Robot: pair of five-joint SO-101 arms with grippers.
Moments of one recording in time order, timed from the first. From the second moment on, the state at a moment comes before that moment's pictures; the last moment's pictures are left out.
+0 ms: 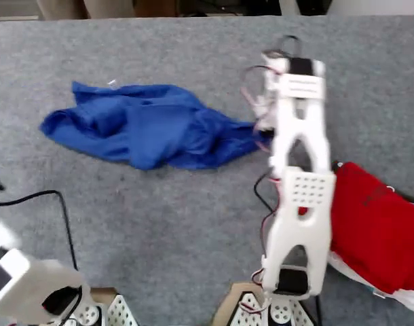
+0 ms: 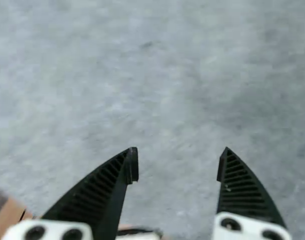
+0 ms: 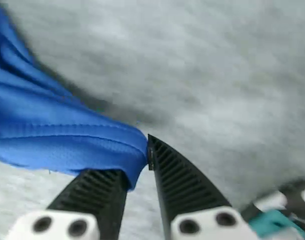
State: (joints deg) left arm -54.0 1.7 -1.0 90.9 -10.1; right arm 3.8 53.2 -52.6 101.3 5.6
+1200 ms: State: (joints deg) left arm -26.3 24.1 0.1 59.6 16.5; right arm -12.6 25.5 -37.9 95.5 22.9
